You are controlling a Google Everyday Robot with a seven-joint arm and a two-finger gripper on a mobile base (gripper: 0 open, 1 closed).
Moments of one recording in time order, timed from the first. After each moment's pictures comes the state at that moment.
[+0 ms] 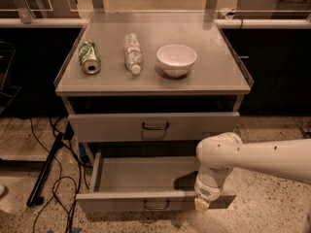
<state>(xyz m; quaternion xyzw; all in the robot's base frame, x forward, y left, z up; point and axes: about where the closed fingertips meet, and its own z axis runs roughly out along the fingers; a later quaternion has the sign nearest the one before) 0.399 -0.164 0.487 0.48 -0.87 -0.09 0.08</state>
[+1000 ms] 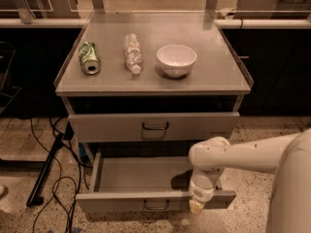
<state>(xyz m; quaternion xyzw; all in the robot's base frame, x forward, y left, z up) 0.402 -0.157 0.444 0.47 -0.87 -0.09 0.11</state>
